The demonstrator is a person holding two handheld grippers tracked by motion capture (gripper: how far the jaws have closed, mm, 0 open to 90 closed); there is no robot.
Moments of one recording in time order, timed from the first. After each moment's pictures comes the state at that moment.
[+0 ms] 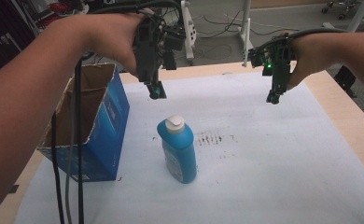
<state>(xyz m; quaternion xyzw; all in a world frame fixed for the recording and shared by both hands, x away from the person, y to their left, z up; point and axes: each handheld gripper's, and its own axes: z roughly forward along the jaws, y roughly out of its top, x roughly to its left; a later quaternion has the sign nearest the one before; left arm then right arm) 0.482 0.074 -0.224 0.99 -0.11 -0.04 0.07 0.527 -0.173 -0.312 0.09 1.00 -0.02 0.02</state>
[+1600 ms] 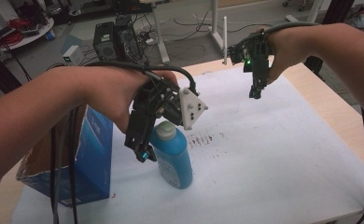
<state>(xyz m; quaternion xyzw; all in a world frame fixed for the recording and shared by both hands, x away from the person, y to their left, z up) 0.407 0.045 -0.284 0.94 -0.34 -0.07 0.02 0.523 -0.171 -0.315 0.12 0.99 -0.01 0.02</state>
